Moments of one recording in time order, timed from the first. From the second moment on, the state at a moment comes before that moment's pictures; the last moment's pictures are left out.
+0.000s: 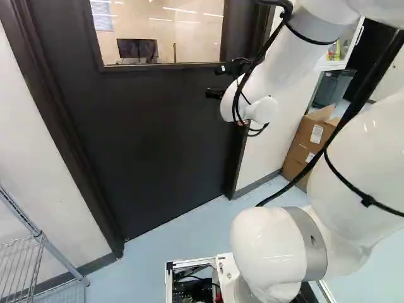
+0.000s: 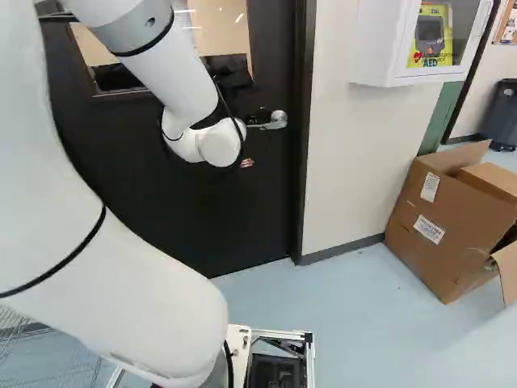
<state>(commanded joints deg) -6.8 7.1 -33.0 -16.8 47.7 0.0</state>
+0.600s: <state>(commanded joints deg) -8.3 1.3 -42.1 -23.1 37.6 0.0</state>
